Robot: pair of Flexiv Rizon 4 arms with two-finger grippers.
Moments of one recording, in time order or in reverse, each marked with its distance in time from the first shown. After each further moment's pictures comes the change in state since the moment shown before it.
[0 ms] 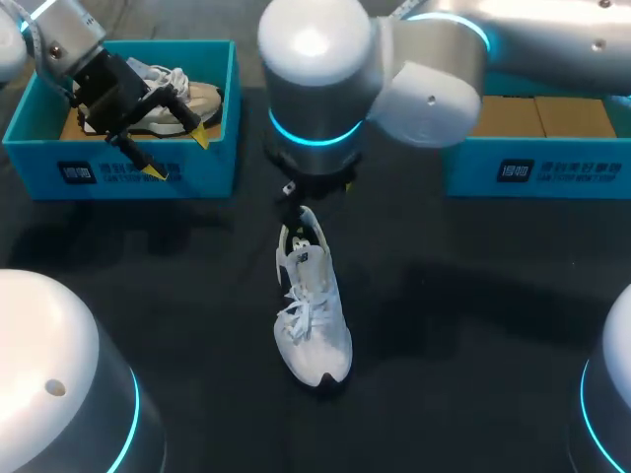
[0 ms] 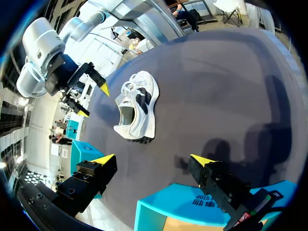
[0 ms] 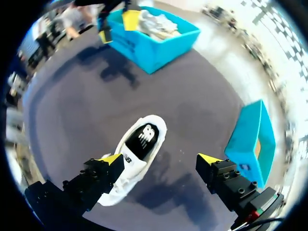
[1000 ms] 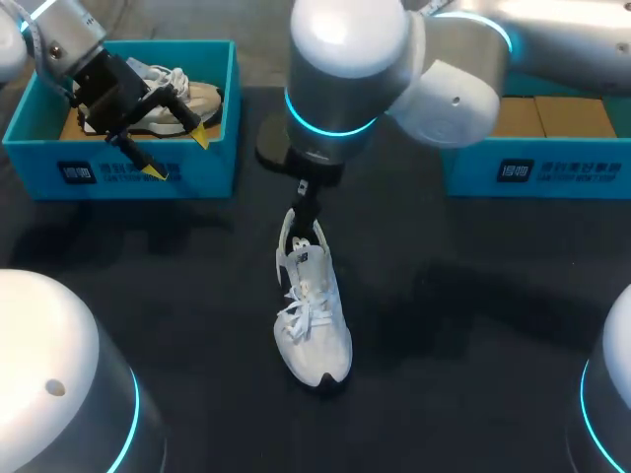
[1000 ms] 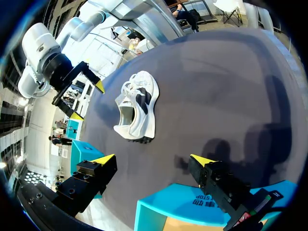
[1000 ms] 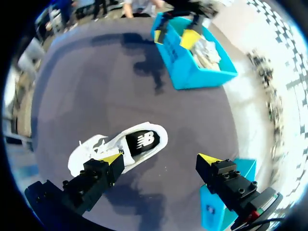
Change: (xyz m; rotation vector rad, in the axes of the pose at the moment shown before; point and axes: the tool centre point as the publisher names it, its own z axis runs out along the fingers) left arm 0.000 0.000 0.000 0.000 0.000 0.000; right arm -0.006 0.020 -0.008 -0.102 -0.006 -0.522
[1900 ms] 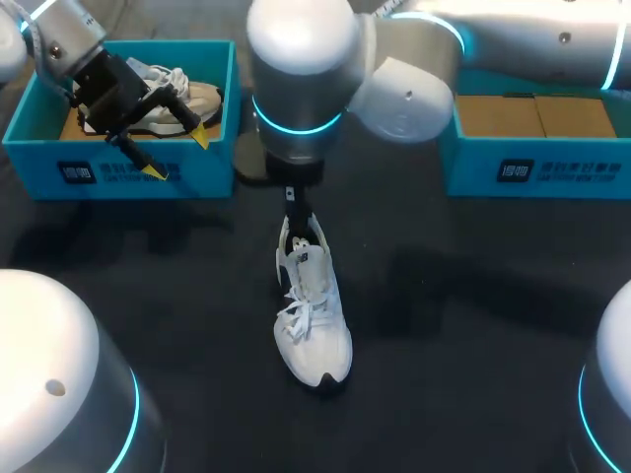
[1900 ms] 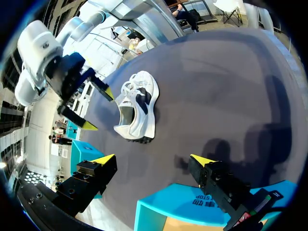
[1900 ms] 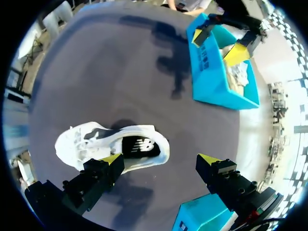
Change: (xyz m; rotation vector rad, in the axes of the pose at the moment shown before) left arm 0.000 0.000 0.000 0.000 0.000 0.000; right arm -0.004 0.019 0.041 0.025 0.058 -0.299
